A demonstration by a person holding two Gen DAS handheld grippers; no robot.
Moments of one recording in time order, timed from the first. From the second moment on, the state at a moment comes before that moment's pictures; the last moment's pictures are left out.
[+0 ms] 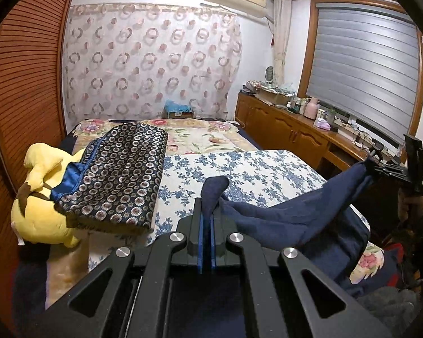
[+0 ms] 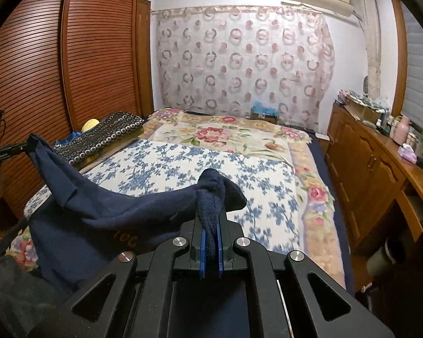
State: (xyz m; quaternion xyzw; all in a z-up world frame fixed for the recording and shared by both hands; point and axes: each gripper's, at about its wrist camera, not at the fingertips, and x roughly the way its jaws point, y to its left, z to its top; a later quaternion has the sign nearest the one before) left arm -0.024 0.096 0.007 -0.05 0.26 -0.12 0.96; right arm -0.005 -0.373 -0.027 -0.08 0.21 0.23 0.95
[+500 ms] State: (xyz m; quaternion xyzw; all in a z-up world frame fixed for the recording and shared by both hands) left arm -0.041 0.098 -0.061 -0.05 0.33 -0.11 0.94; right arm -0.016 -0.365 -0.088 -0.10 0.32 0.22 0.92
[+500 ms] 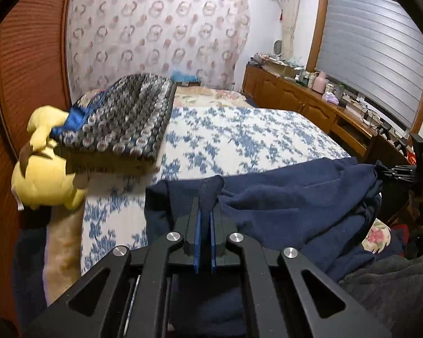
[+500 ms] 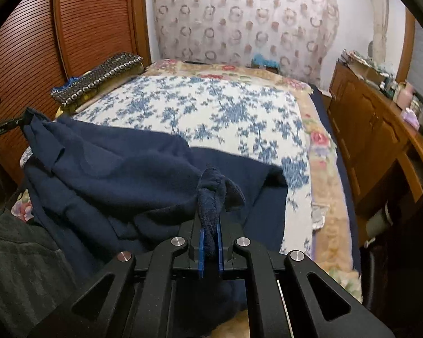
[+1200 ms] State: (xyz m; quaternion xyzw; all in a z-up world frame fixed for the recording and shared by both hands) left arm 0.008 0.105 -0.043 -0.02 0.32 -0.09 0.94; right arm -0.020 -0.371 -0.052 -0.14 0.26 0.21 0.93
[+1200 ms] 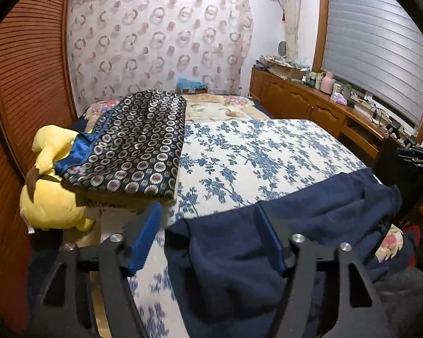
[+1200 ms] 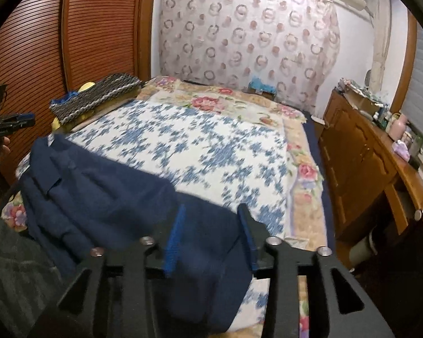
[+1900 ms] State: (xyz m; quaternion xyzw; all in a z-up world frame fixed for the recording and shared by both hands) left arm 0.076 0.118 -0.124 -0.02 0.45 -0.07 0.89; right arm 0.098 -0.364 -0.135 -0.11 0.35 0.19 0.91
